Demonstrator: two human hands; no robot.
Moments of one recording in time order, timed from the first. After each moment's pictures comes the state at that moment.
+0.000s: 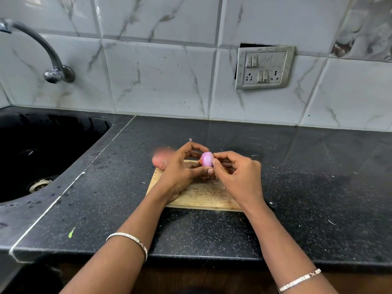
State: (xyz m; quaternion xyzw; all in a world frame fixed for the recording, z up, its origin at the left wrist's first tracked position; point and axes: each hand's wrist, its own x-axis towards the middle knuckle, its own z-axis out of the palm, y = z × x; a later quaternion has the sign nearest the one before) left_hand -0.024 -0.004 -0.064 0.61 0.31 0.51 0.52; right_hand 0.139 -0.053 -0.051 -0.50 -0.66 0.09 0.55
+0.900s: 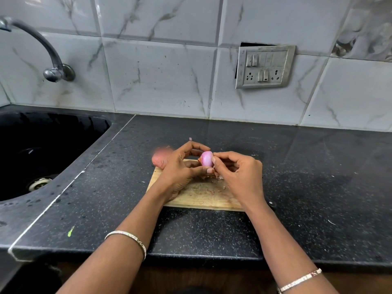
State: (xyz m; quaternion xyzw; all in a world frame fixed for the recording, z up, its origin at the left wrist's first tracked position) left_hand -0.025 -0.006 -0.063 0.60 0.29 0.50 0.55; right_hand 0.143 -0.049 -0.053 -0.50 -0.65 0.10 0.56
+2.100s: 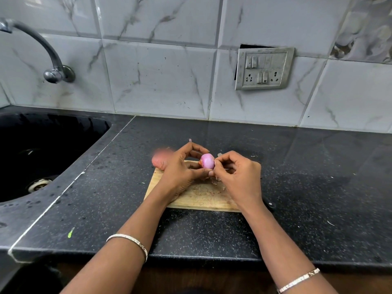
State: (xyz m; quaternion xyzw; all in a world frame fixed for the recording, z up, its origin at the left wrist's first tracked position) left_hand -0.023 -0.003 -0.067 0.63 0.33 0.51 0.48; right_hand 0.138 -0.051 -0.054 -0.52 -0.64 0.08 0.56
